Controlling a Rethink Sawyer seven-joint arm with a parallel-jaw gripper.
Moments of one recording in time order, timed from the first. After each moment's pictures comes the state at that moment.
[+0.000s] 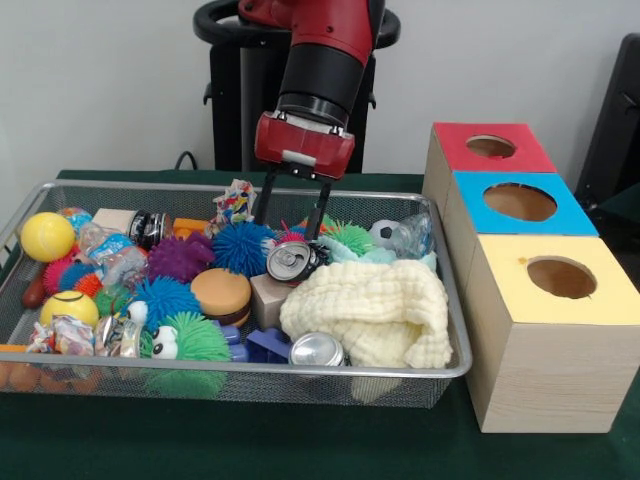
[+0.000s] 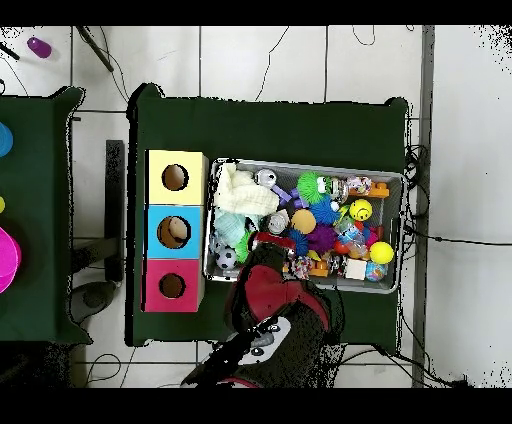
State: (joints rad) arm 0.13 -0.40 -0.53 1.77 -0.35 -0.46 2.33
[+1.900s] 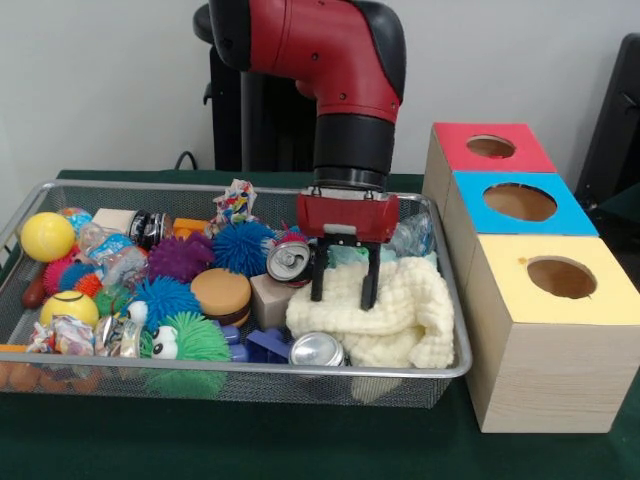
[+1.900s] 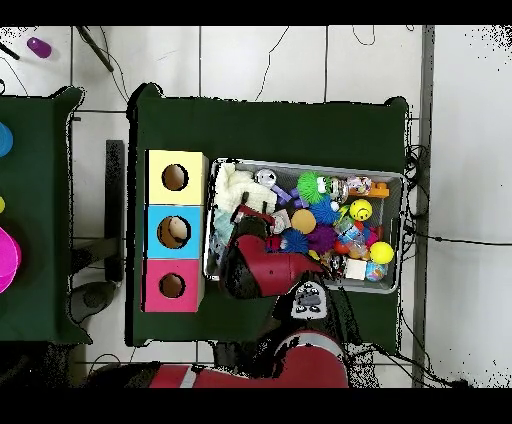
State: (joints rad) arm -0.11 -0.42 -0.15 1.76 -0.26 -0.41 2.33
